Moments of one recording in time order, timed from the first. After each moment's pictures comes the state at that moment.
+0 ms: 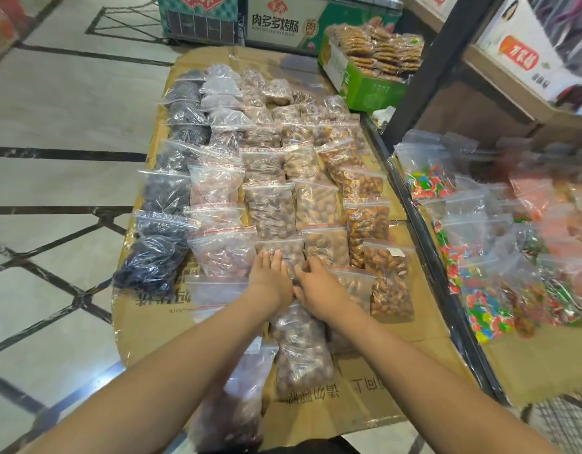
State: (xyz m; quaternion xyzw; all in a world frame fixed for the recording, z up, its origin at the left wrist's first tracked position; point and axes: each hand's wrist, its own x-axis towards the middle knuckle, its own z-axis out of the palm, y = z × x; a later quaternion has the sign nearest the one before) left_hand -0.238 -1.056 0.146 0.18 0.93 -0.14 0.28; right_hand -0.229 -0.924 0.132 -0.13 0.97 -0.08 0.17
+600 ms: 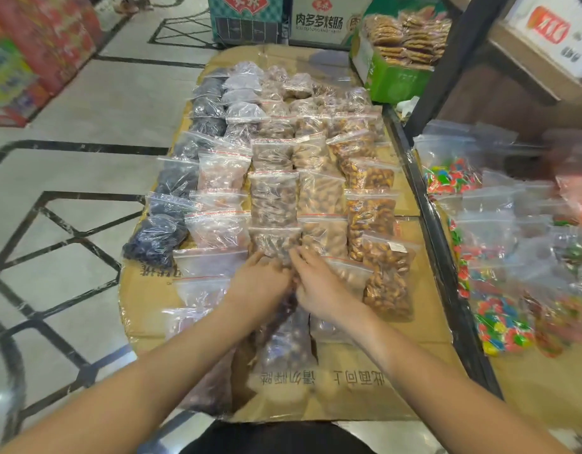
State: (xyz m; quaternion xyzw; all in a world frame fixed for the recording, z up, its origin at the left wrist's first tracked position) left_hand -0.178 -1.036 0.177 0.19 0.97 -0.06 0.10; right_hand -0.204 -0.882 0.153 -0.23 0.94 -0.19 0.14
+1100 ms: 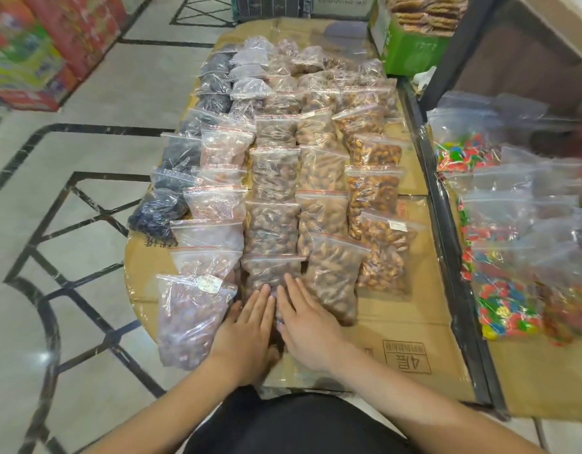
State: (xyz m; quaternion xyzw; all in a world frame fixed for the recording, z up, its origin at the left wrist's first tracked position) left_hand -0.058 -1.008 0.107 0.10 0.96 -0.05 0.25; right_hand -0.111 -0.849 0.112 -0.35 0.92 -0.06 0.18
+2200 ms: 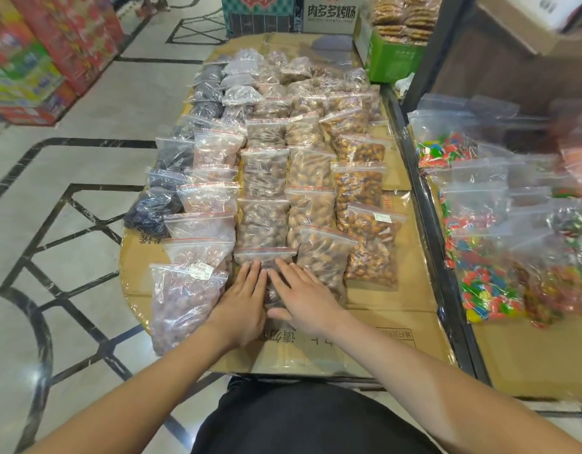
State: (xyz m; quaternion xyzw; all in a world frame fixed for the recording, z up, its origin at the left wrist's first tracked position) left_hand -0.084 -1.010 0.105 0.08 0.98 0.05 0.17; right_hand -0.134 -0.840 0.107 -0.36 0.91 -0.05 0.18
